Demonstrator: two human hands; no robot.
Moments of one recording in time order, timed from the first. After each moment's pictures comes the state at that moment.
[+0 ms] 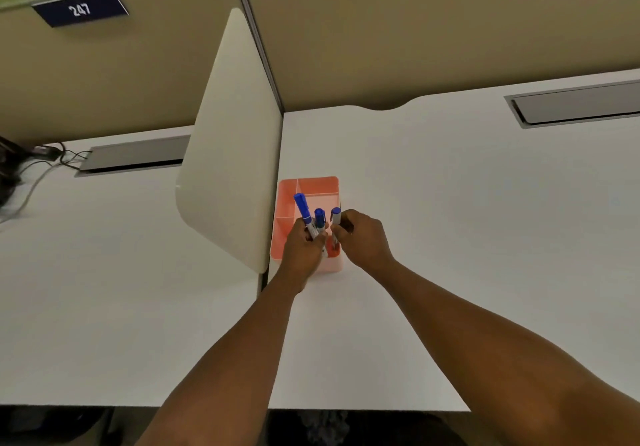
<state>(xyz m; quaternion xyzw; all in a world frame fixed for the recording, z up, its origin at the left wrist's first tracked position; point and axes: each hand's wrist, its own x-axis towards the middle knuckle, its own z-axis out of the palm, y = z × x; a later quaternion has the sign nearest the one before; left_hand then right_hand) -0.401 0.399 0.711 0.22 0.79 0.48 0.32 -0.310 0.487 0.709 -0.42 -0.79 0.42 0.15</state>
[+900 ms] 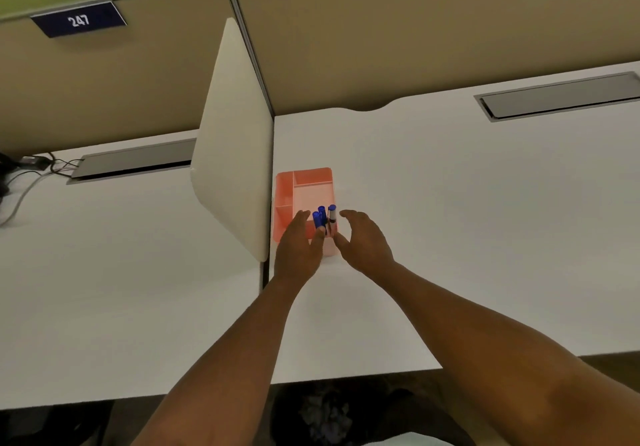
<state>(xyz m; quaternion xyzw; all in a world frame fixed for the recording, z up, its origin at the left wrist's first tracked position) -0.387 0.351 0.717 0.39 0.84 0.33 0.17 -0.278 0.440 0.712 -0.44 -0.82 0.35 0.11</state>
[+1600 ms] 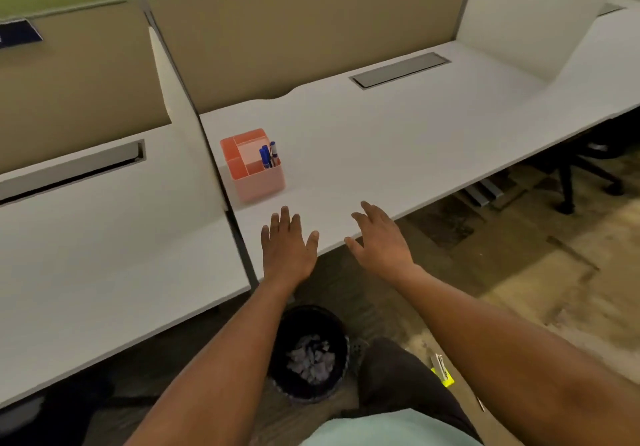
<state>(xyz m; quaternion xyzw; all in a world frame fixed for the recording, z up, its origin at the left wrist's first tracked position) -0.272 0.126 0.733 0.60 0.79 0.11 0.12 -0.084 0.178 0.728 -0.56 -0.82 0.12 0.10</state>
